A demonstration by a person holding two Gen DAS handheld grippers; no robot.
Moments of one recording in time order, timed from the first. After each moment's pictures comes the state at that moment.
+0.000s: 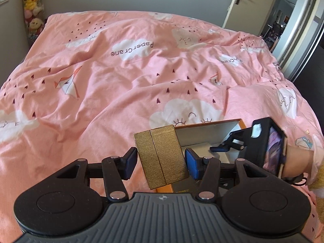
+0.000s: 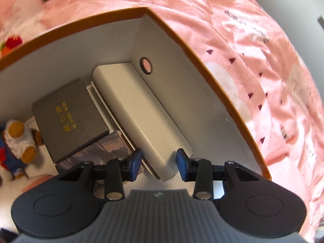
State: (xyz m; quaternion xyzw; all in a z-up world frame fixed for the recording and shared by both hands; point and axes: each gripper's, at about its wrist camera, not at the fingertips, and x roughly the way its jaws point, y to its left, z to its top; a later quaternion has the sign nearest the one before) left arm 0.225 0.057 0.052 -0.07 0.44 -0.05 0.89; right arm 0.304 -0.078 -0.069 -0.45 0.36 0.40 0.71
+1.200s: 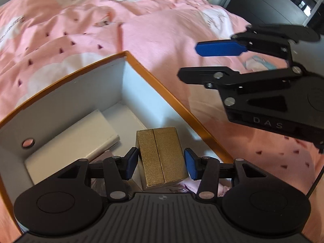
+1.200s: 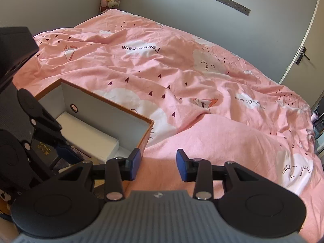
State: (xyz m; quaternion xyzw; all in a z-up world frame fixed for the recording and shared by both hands) left arm 0.261 -0.106 -0.054 0.05 0.51 -0.30 0.80; right arm 0.279 -0.222 0.005 -0.23 0.32 0.26 0.88
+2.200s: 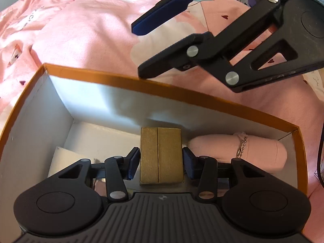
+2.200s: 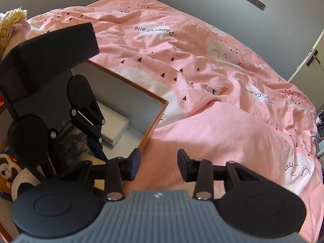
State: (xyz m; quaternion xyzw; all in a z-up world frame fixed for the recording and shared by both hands) left arm 0.254 -0.115 -0.093 0.23 0.46 -0.51 0.69; right arm 0.270 -0.217 -0.008 -0.28 0.35 0.27 0.85
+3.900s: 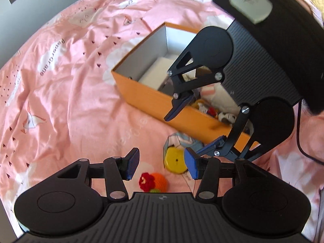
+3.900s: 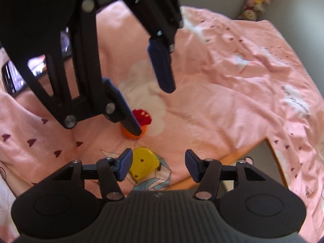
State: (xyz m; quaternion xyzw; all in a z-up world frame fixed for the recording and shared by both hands) left arm 0.128 0.070 0.028 0.25 0.47 -0.30 0.79; right arm 0.142 0.010 -0.018 -0.42 0.32 0.53 0.66
